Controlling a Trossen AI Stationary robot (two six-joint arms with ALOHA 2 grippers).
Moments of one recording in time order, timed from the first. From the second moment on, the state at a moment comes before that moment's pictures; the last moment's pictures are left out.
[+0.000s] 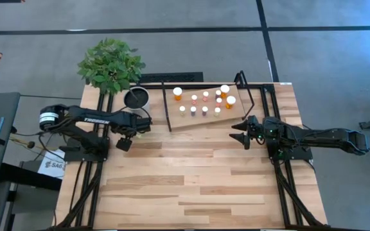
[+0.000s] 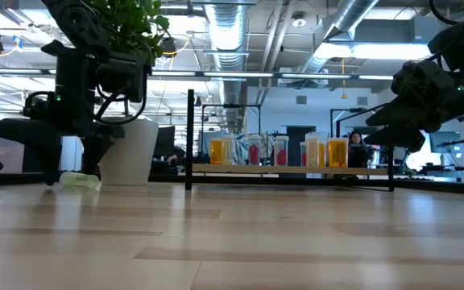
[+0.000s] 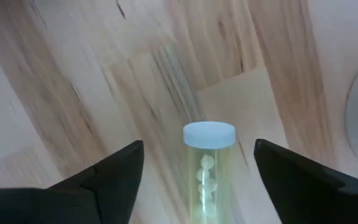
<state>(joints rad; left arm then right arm) 0.24 1.42 0.66 -0.85 -0.22 -2.56 -0.25 0.43 0.01 0.12 -0.03 0.42</state>
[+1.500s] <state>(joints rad) -0.28 1.45 0.82 -0.82 -0.65 -2.06 -0.25 0.43 0.01 0.10 -0.03 0.42</state>
